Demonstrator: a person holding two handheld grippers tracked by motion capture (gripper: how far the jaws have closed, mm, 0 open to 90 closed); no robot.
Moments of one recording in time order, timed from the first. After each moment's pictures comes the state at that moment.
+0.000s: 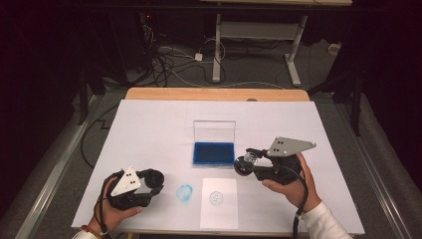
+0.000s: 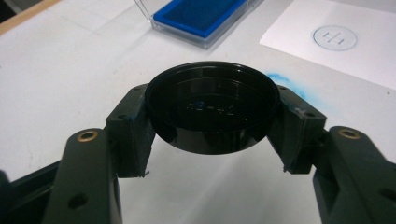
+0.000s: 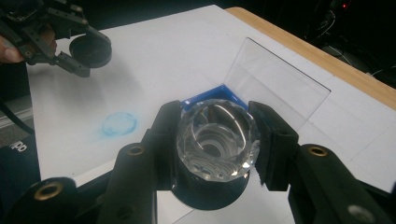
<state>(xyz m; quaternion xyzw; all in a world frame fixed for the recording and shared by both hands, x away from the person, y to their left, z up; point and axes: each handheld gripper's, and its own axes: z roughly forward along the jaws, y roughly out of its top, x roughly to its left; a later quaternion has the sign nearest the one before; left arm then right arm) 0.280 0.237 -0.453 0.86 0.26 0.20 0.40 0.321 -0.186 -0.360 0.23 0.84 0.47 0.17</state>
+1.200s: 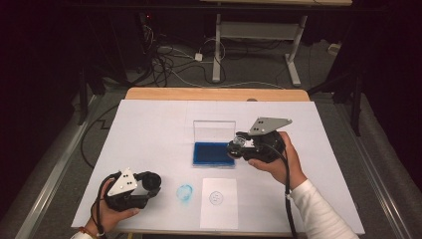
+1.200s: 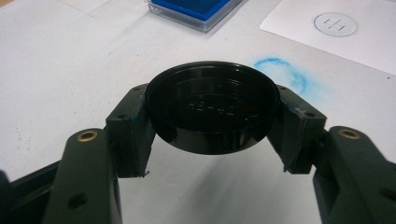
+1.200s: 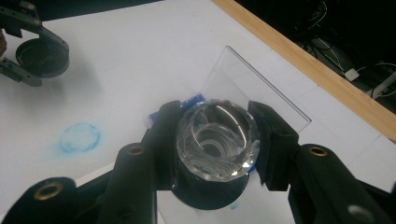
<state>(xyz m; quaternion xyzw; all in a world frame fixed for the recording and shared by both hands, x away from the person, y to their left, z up) 0.282 0.244 -0.460 0.86 0.26 0.18 0.40 0.366 -0.152 -0.345 0.23 0.86 0.42 0.19</state>
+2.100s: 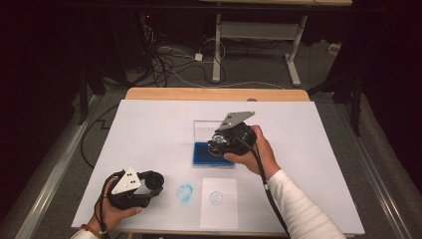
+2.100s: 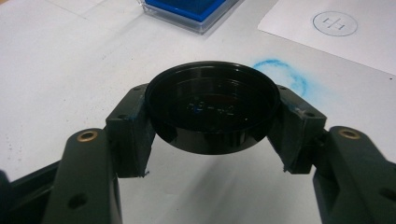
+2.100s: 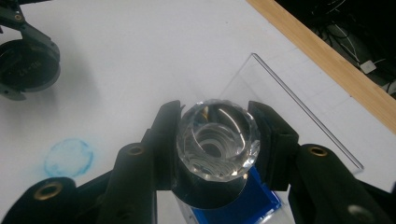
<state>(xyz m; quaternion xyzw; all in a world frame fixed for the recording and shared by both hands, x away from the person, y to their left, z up) 0.286 0.239 -0.460 0.86 0.26 0.18 0.40 0.395 -0.092 -0.358 0.21 0.88 0.38 0.18</state>
